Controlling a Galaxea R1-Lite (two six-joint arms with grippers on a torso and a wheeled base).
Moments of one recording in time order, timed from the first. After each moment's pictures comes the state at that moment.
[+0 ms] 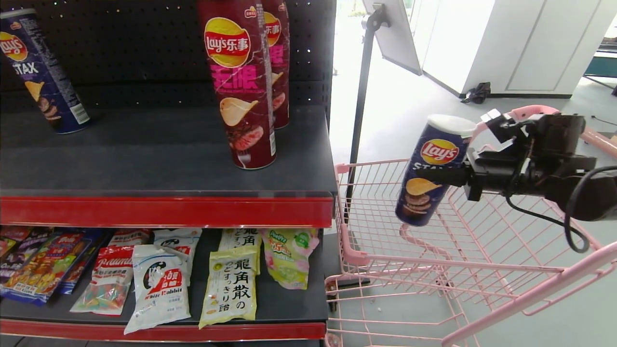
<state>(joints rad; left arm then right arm) 0.00 0.00 0.00 0.00 0.00 -0.01 0.02 1.87 -1.04 -0.57 1.13 -0.26</state>
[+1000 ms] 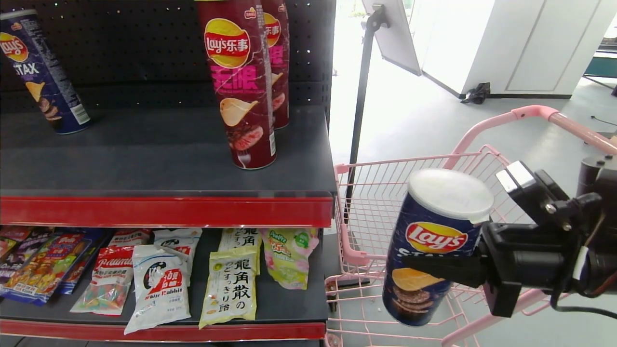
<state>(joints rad) 0.00 0.00 0.00 0.00 0.00 -0.01 0.46 1.42 -0.55 -0.57 0.74 -0.25</state>
